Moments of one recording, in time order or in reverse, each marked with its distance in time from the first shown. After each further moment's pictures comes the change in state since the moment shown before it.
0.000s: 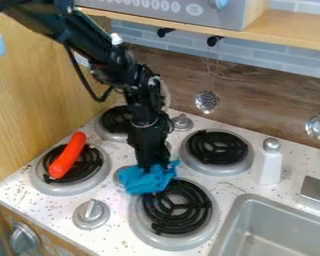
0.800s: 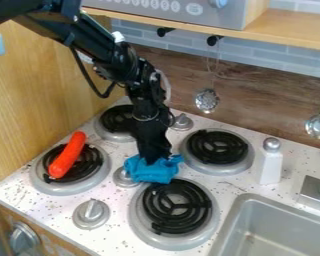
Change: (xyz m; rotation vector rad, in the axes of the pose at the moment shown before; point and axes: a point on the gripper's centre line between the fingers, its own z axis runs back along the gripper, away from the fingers) arm 0.017 0.012 0.002 0.042 -0.042 0.003
